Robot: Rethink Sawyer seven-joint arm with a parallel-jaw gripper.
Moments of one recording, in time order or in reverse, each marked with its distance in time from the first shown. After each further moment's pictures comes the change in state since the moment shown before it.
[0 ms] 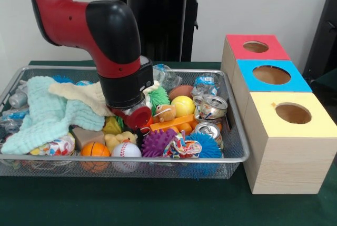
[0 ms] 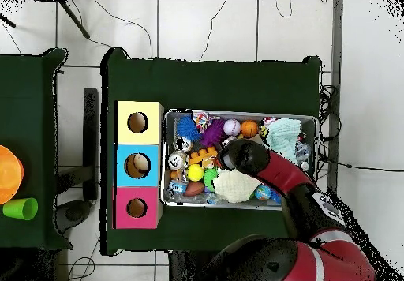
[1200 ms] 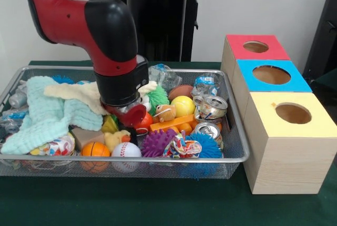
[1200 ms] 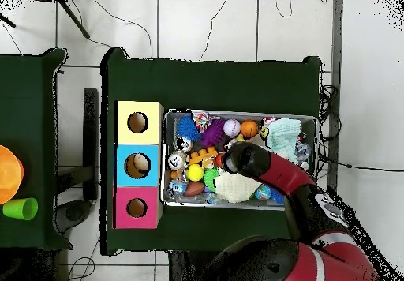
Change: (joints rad) arm 0.003 -0.003 -0.026 -0.004 -0.066 -0.009 0.000
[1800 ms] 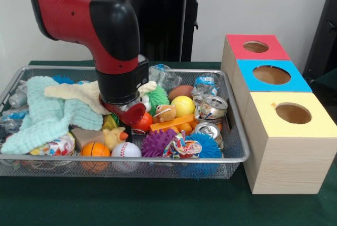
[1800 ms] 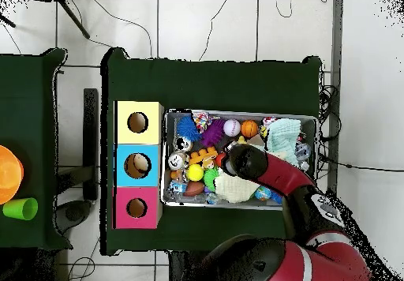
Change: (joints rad) arm 0.028 -0.001 -0.032 0.001 -0.007 -0.015 0.000
